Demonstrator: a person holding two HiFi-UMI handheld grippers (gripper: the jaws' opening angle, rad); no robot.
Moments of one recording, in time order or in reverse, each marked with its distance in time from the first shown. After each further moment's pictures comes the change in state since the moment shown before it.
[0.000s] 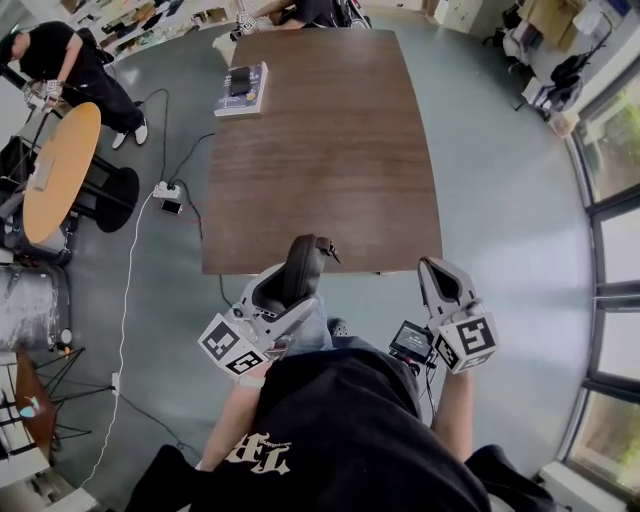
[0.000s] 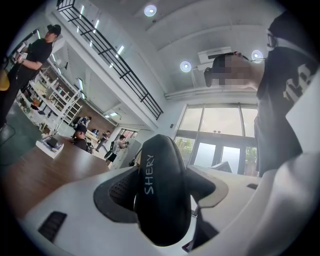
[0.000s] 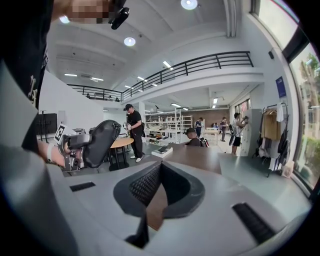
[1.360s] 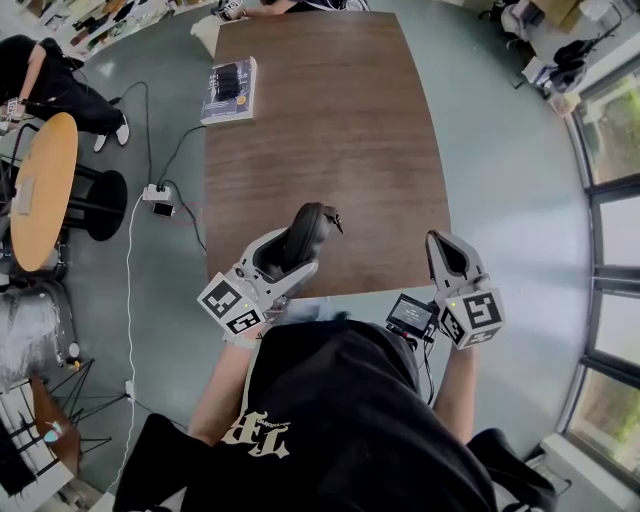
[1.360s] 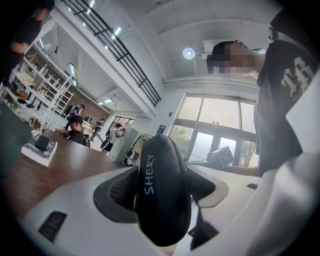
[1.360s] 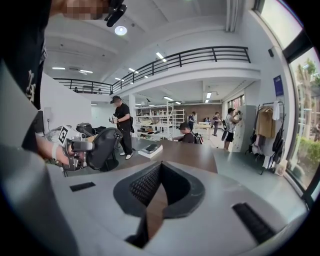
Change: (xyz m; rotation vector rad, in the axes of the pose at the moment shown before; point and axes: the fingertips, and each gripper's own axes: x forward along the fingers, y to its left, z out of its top) left arm 0.079 0.171 0.032 0.007 0.160 -0.087; right arm 0.139 -0.067 0.043 0.022 0.077 -0.095
